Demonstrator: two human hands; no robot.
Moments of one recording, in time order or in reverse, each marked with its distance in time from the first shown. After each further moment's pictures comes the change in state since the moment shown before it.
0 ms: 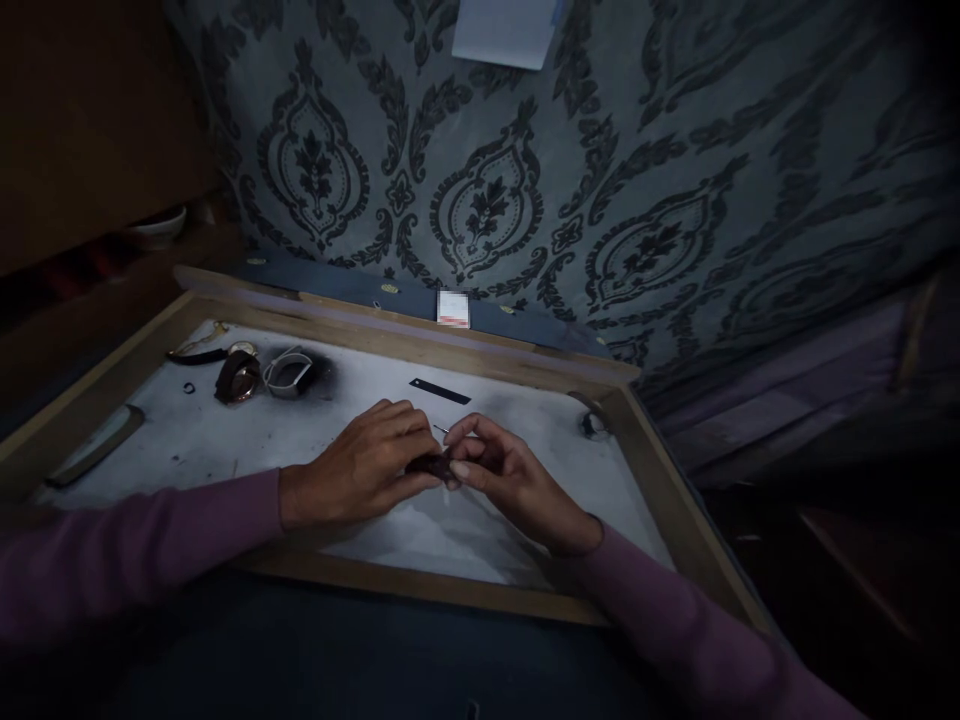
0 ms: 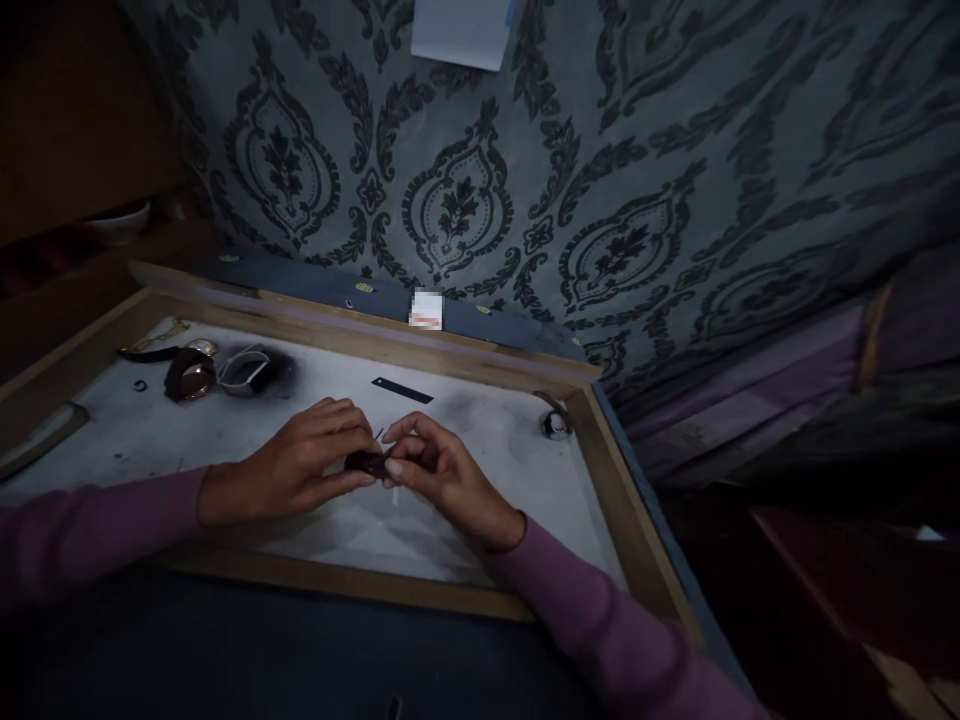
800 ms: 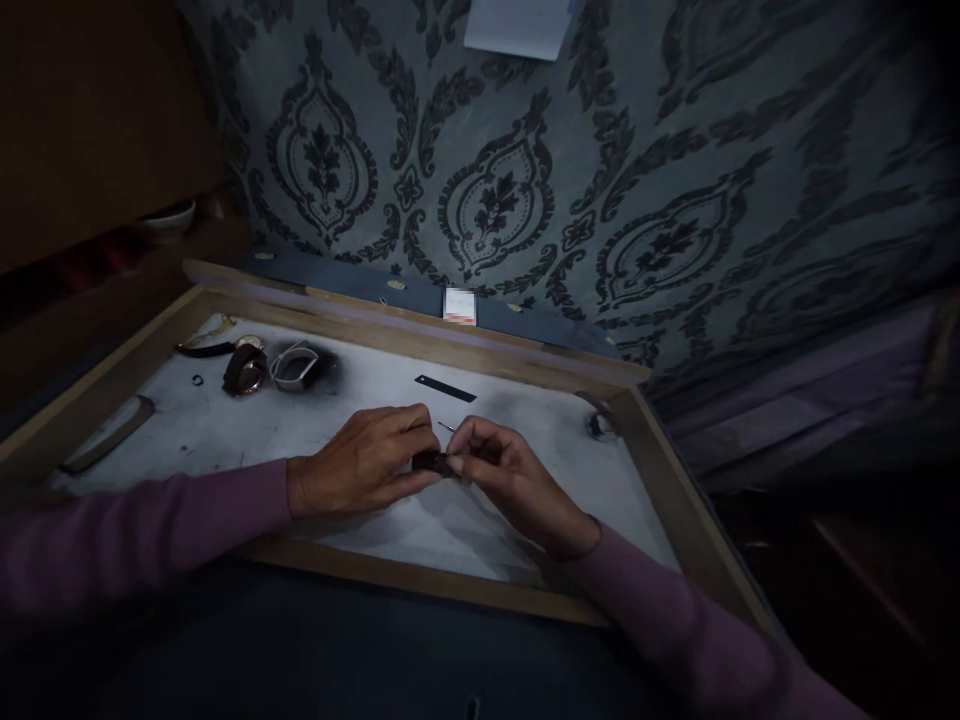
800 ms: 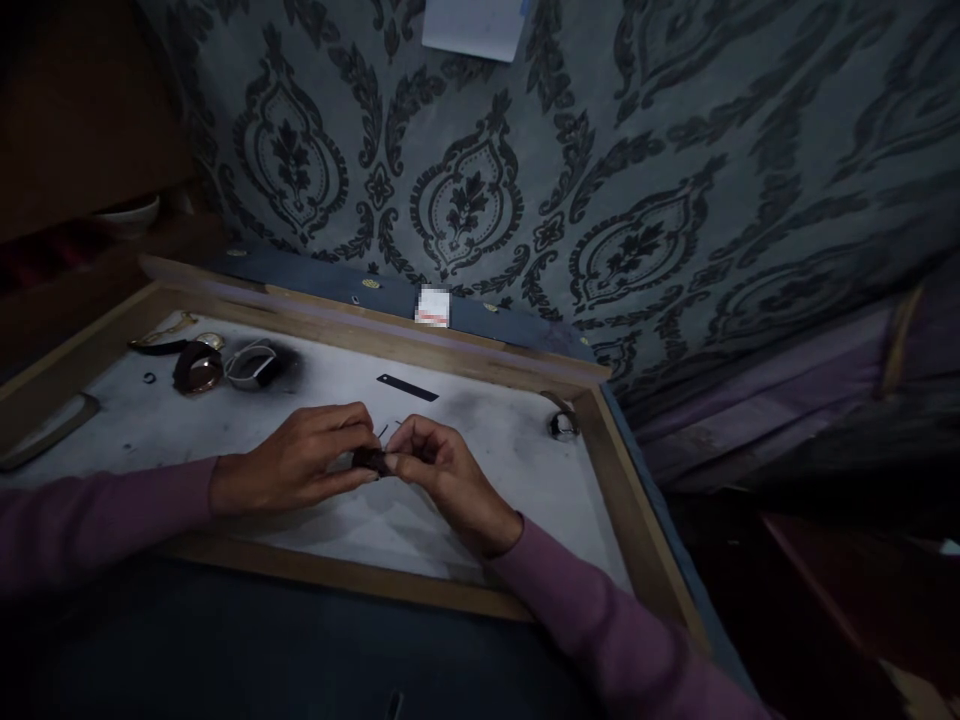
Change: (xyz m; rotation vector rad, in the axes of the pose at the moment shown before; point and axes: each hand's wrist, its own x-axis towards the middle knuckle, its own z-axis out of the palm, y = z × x) left_hand -0.005 -0.003 0.001 0.014 -0.035 -0.012; right_hand 0.004 0.002 0.006 -0.053 0.135 0.024
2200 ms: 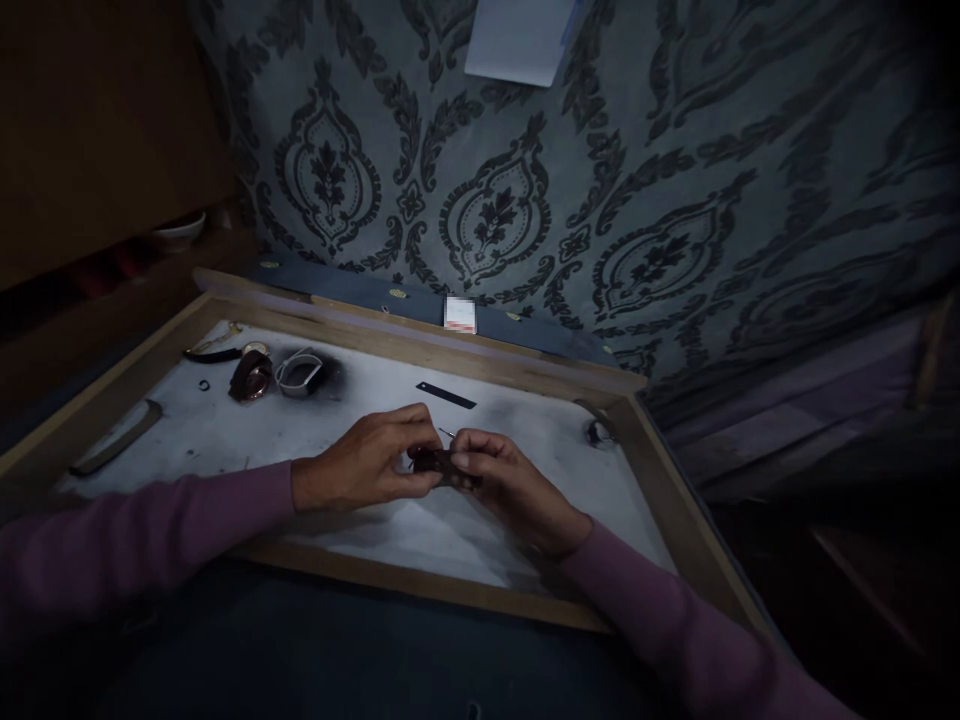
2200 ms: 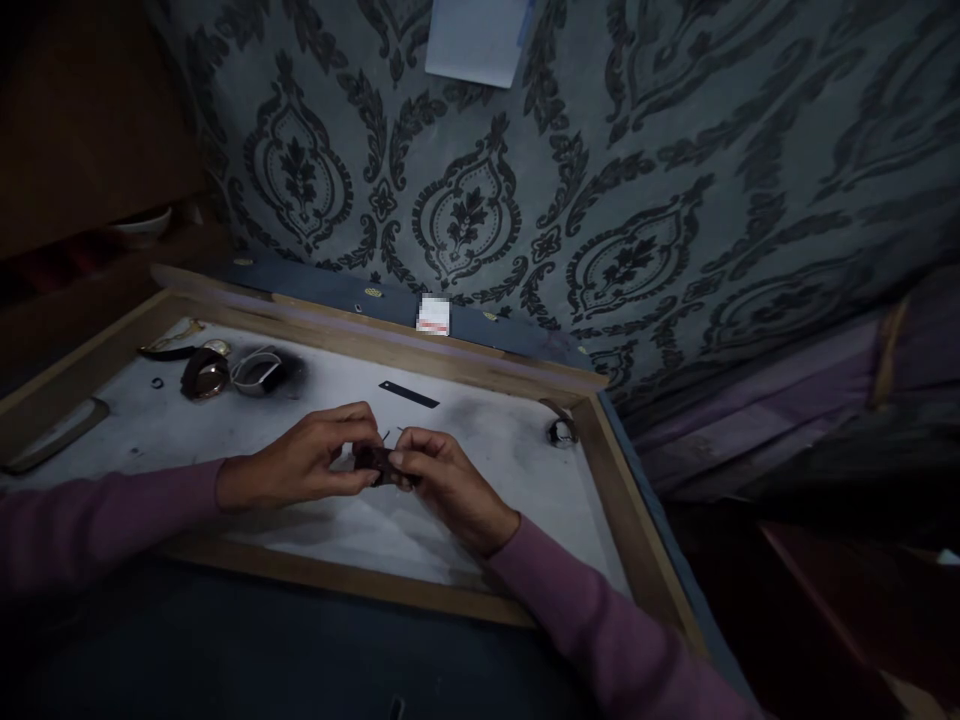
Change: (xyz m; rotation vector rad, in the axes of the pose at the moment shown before) left_hand 0.007 0.003 -0.005 -0.348 -0.018 -0.200; right_hand 0.006 -0.001 0.003 0.251 -0.059 0.132
